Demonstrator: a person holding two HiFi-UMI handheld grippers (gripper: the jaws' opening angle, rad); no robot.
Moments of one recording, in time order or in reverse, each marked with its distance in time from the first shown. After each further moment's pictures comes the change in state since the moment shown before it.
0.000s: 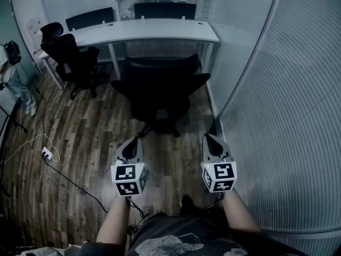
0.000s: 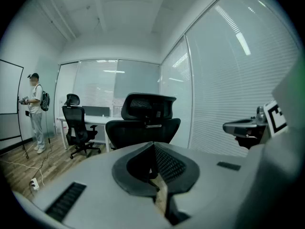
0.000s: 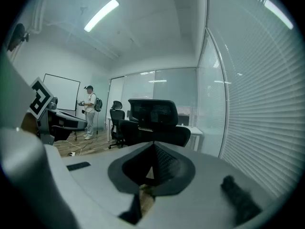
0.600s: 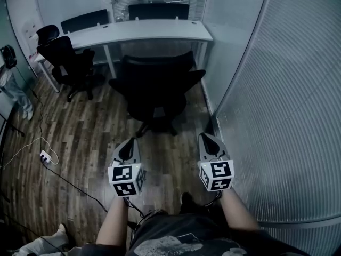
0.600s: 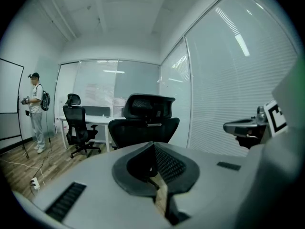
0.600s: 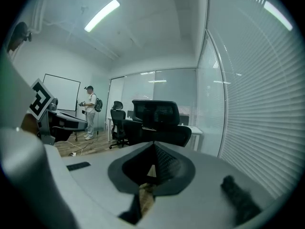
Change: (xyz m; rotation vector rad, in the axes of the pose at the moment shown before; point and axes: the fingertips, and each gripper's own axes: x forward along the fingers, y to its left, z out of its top) left arm -0.026 0.007 -0.007 -0.003 -0.002 -0.001; right arm -0.020 0.020 0.000 0.002 0.000 0.001
